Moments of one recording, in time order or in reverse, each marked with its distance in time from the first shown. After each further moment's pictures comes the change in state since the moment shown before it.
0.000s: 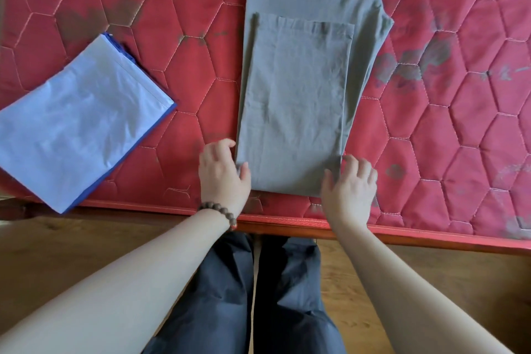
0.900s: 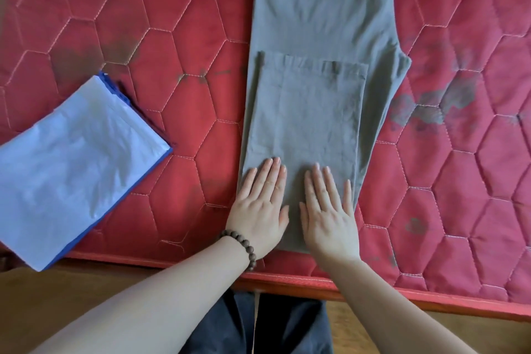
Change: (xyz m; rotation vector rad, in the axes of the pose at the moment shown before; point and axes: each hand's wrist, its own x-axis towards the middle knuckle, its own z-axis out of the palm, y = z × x) left_hand 0.038 0.011 0.051 0.568 -0.229 0.512; right_hand 0.039 -0.018 0.040 -0.296 -0.067 -0.588
